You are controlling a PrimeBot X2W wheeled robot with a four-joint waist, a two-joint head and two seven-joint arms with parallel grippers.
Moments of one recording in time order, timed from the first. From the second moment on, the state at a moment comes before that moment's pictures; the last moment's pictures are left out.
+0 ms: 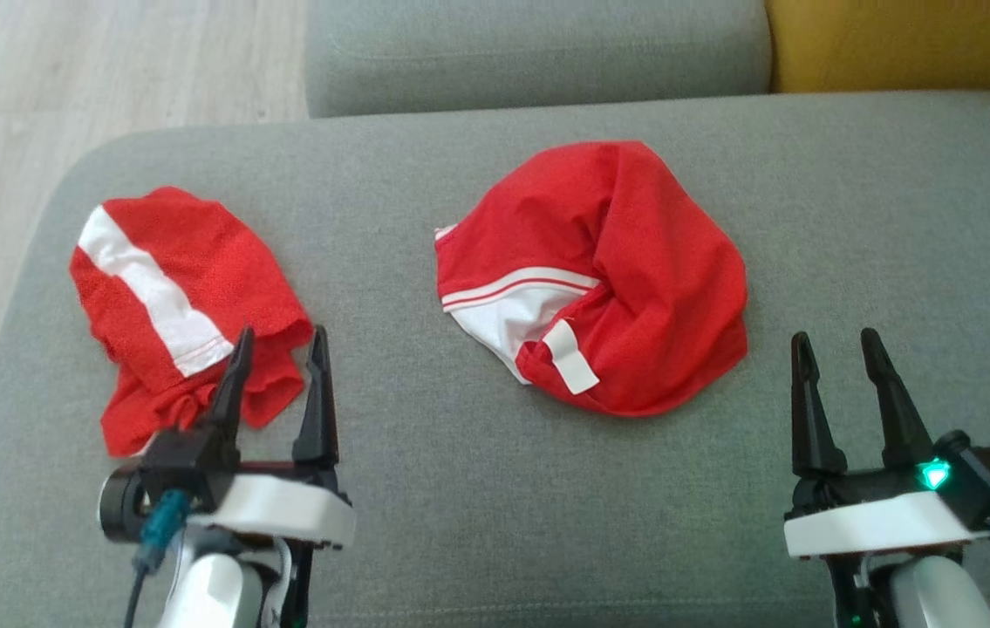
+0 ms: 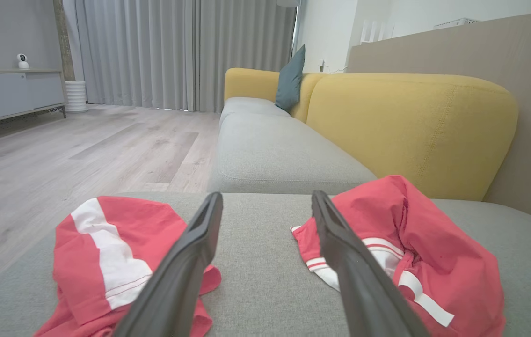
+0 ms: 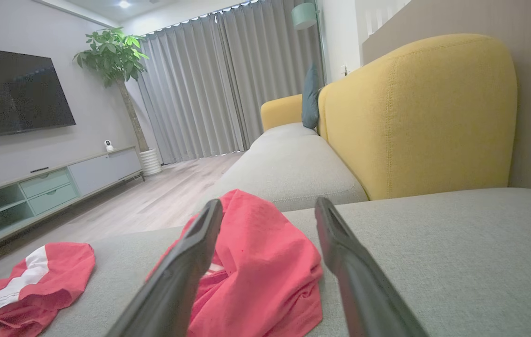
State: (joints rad) left arm -0.05 0.06 -0.24 0.10 -0.20 0.11 -0.26; right arm 0.02 -0.04 0.05 0.11 0.23 0.13 -0.26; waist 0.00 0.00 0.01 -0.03
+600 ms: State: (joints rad) left arm -0.02 0.05 -0.24 0.07 -0.18 0.09 -0.26; right arm 0.02 -0.04 0.06 0.10 0.23 0.13 -0.26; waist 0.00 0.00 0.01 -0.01
